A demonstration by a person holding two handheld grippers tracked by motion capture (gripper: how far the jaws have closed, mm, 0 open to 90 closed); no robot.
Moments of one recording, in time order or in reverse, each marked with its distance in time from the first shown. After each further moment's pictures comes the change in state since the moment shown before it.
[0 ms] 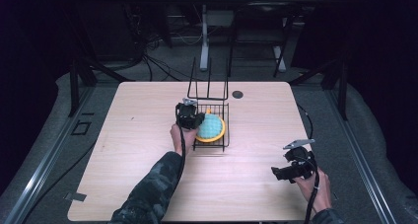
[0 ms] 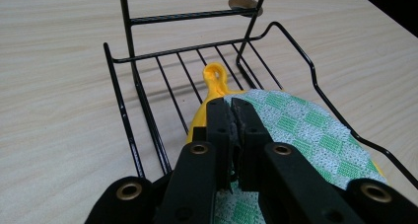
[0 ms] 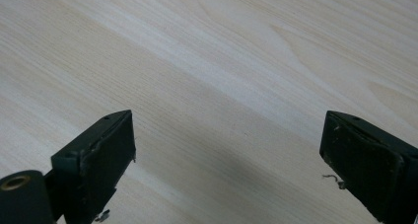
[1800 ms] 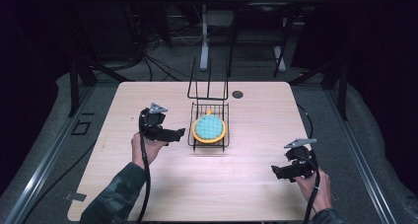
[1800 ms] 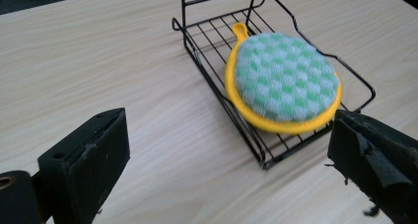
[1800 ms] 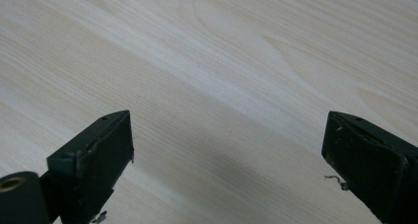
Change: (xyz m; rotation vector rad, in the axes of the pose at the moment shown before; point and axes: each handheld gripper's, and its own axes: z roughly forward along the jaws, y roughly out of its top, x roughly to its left) left arm 0.029 -0.014 -0.133 0.068 0.013 0.120; right arm 0.001 0.002 -0.006 -0.028 -0.008 0.016
